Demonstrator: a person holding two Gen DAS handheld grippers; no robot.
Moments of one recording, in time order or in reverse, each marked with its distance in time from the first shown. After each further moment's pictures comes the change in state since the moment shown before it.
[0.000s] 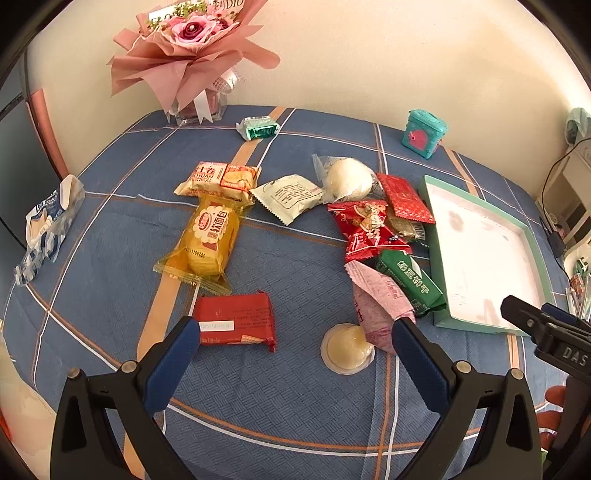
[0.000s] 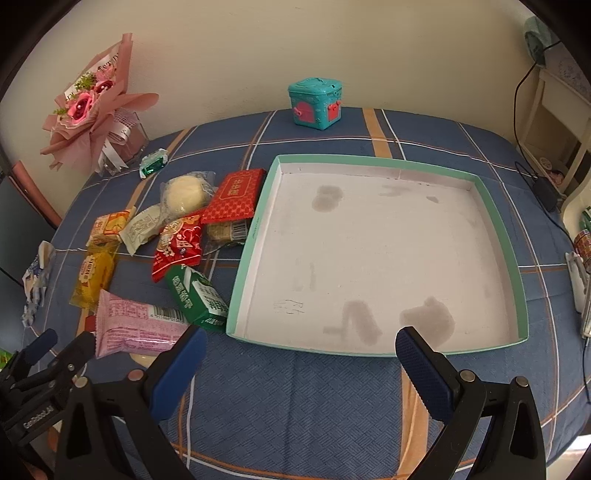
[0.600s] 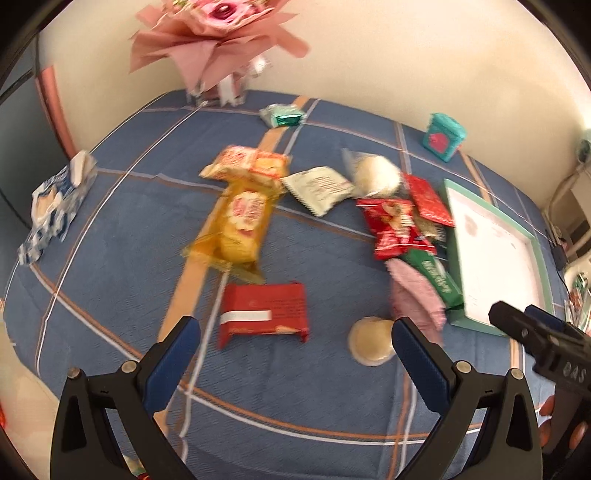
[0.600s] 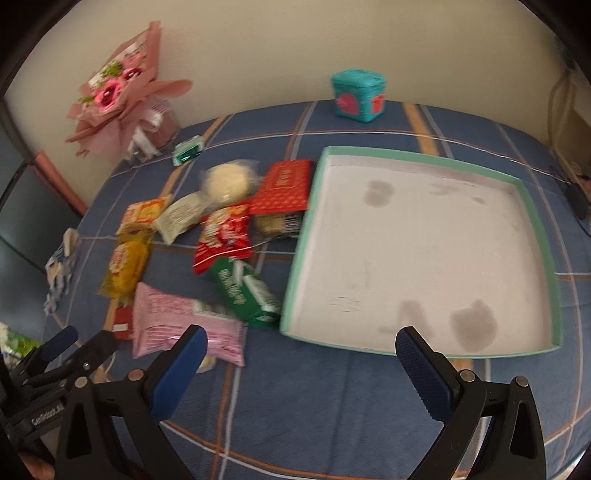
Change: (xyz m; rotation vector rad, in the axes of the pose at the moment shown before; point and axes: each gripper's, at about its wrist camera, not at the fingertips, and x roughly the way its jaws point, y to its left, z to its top) left arm 0.000 0.037 0.002 -0.087 0.063 0.012; right arm 0.007 0.036 0.004 -0.059 0.040 0.141
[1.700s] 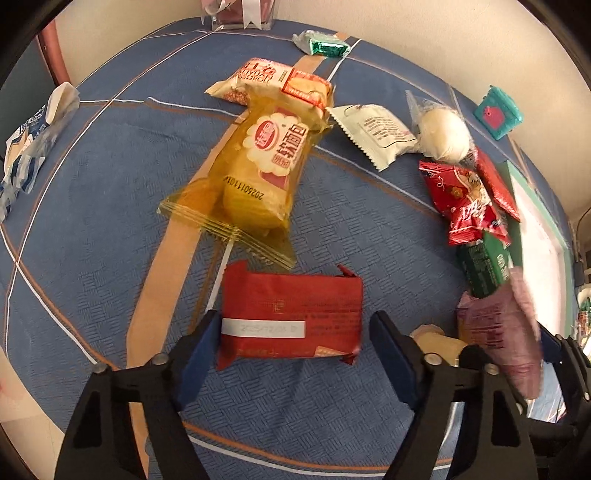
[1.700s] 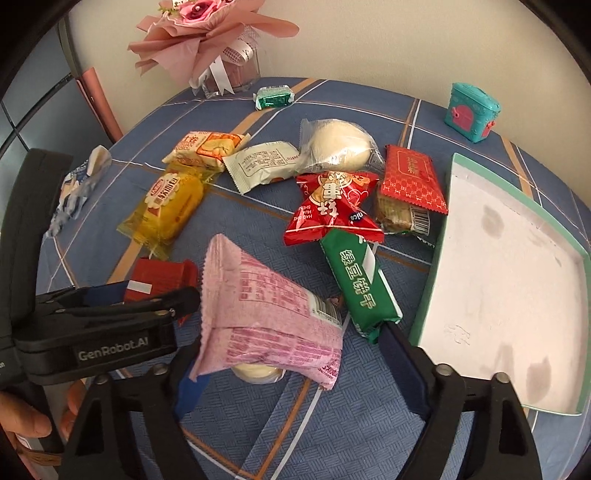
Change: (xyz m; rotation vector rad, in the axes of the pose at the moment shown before) left arm 0.092 0.017 0.012 -0.094 0.222 0.009; right arm 0.057 0.087 -0.011 -0.281 0.056 0.018
